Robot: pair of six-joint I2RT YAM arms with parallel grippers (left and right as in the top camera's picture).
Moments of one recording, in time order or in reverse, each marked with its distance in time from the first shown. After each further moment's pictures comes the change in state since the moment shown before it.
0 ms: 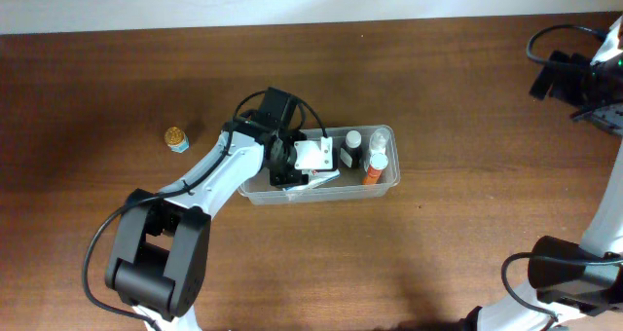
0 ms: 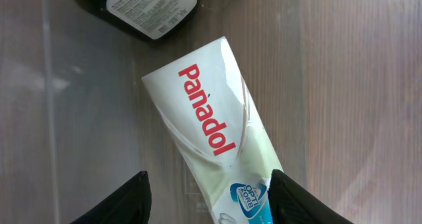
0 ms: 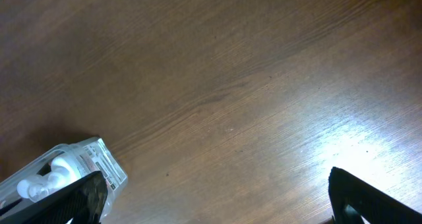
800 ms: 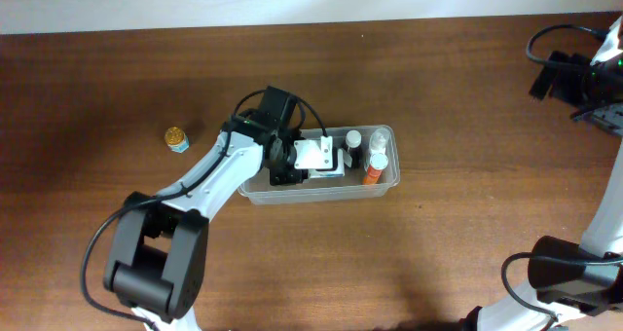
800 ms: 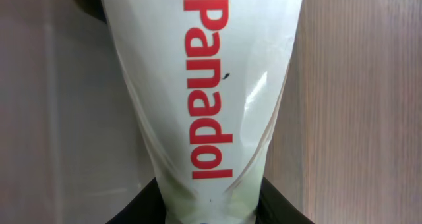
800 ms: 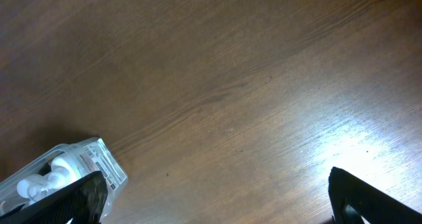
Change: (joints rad) left arm 0.000 -0.006 -0.003 -0.010 0.000 0.003; right arm 0.000 0.000 0.000 0.000 0.000 -0.001
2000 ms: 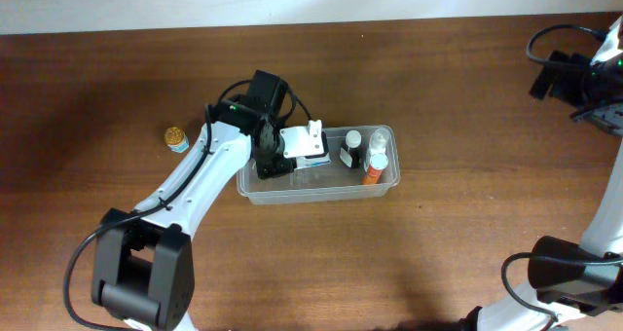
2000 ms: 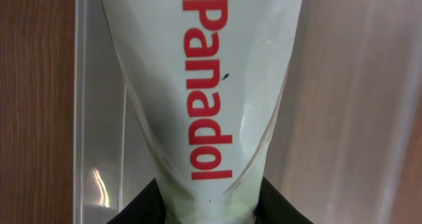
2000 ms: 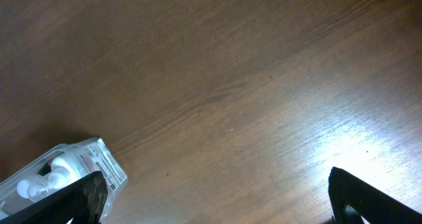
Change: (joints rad) left arm 0.028 -0.069 0.111 -0.208 -0.112 -0.104; right arm 0.000 0.000 0.000 0.000 0.000 0.001
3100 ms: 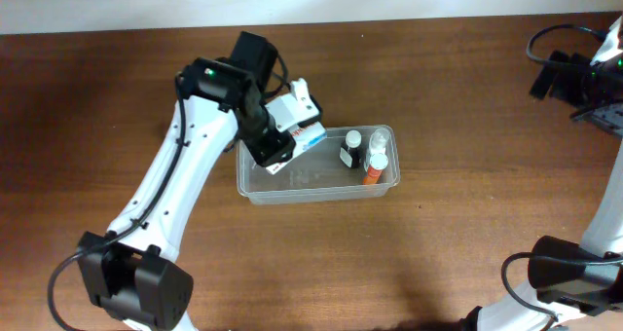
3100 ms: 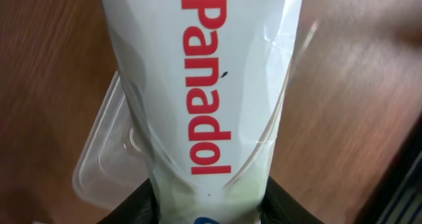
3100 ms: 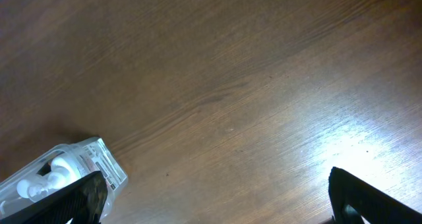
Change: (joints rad) left arm 0.011 -0.001 0.392 -0.484 0.050 -0.333; right arm 0.000 0.000 0.000 0.000 0.000 0.000
